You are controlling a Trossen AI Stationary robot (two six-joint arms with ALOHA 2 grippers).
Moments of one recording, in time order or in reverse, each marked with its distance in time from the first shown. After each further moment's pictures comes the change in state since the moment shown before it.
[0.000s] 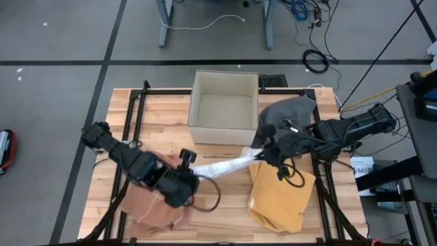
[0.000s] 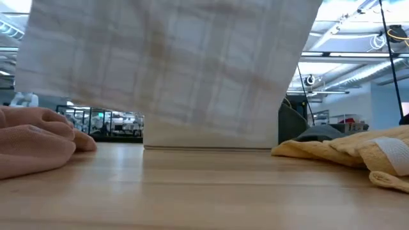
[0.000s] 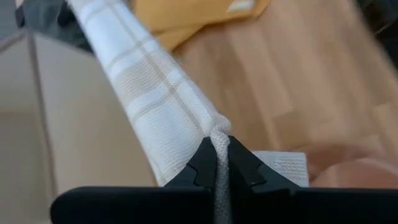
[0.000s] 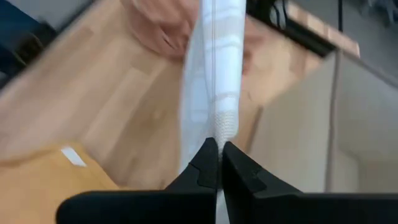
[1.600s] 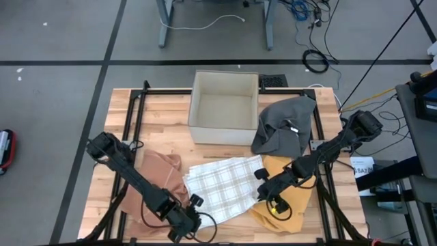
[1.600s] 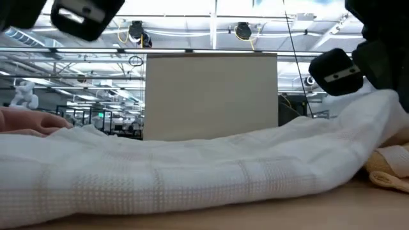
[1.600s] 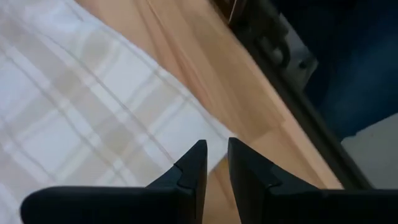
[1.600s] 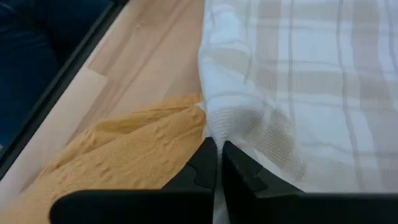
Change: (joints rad) left arm -0.177 0.135 -0.685 0.999 0.285 -0.094; right arm 0.225 0.254 -0.568 0.699 -0.253 0.390
